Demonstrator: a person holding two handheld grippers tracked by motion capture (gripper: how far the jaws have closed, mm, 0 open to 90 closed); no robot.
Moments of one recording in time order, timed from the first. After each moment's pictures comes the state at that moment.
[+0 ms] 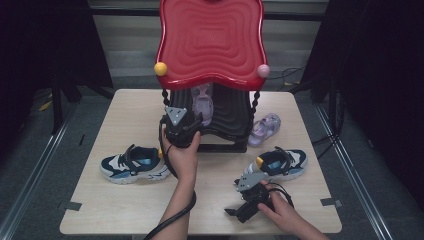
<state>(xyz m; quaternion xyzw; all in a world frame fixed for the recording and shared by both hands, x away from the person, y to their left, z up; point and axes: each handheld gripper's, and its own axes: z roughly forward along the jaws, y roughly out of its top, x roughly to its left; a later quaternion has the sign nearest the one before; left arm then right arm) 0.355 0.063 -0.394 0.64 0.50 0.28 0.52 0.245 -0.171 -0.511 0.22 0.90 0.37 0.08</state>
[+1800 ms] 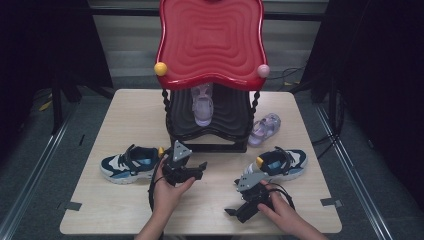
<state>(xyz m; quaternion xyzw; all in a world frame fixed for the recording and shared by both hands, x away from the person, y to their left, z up) 0.300 0.083 -0.459 0.81 0.37 0.16 0.44 0.245 -0.171 -0.511 0.22 0.90 0.37 0.08</state>
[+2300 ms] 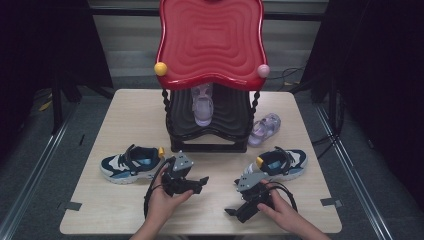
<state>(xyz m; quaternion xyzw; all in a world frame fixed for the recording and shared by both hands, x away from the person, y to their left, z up) 0.281 0.088 -0.470 0.84 0.32 0.11 0.42 0.245 -0.171 -0.511 0.22 0.90 0.37 0.08</state>
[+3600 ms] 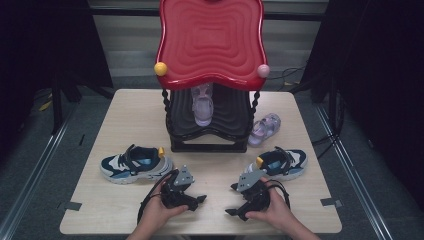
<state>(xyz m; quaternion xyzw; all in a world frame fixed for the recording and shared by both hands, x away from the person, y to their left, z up) 0.271 0.096 -0.507 0.89 0.24 0.08 0.39 0.246 -0.170 -0.497 0.18 0.92 0.36 0.04</state>
